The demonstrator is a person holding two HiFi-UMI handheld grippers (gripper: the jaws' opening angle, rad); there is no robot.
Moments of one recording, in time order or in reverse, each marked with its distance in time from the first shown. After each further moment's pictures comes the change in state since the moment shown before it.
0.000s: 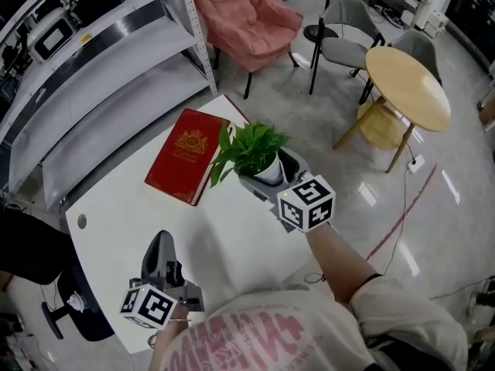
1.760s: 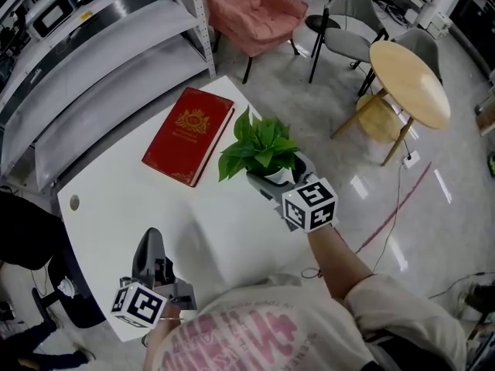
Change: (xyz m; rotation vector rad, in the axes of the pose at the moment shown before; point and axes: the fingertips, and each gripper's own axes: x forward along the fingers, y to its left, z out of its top) left arm -0.034 0.033 -0.004 -0.070 -0.002 0.071; right arm -0.014 0.004 -0.047 -0.022 0.076 -0.060
